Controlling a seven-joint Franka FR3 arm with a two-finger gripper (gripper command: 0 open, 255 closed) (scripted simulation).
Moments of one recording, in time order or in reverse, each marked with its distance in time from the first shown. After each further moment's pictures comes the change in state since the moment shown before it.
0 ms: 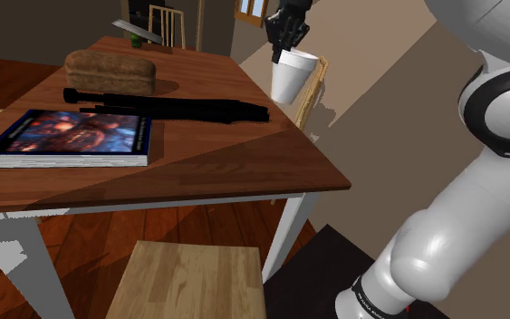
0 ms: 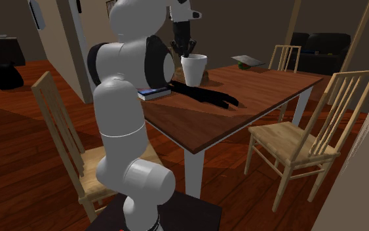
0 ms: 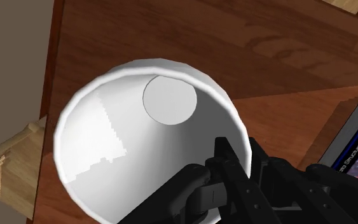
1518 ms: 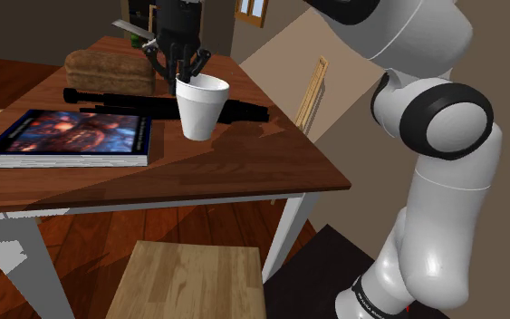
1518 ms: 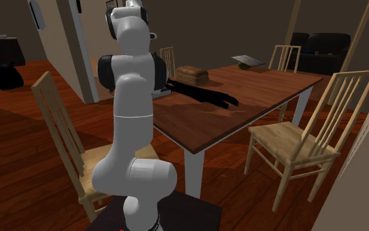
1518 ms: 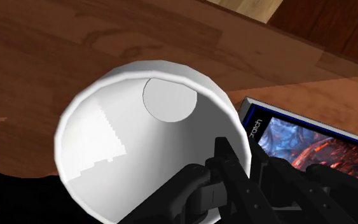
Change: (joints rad) arm 0.296 0.379 0.216 0.257 -0.136 0.074 0.470
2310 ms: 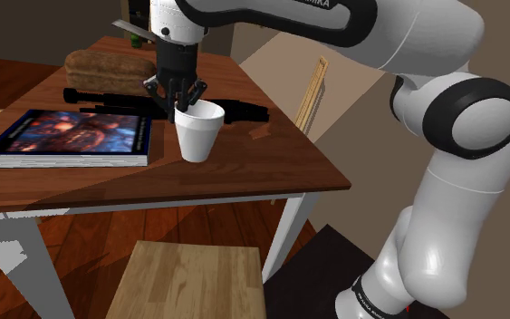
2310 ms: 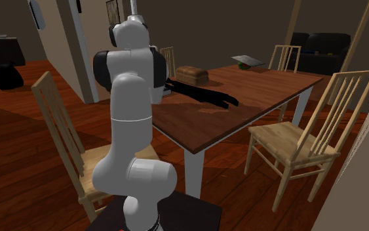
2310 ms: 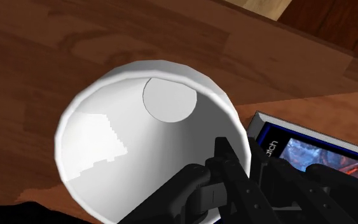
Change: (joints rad) arm -0.038 -0.101 -0.003 -0.318 0.035 0.220 0.010
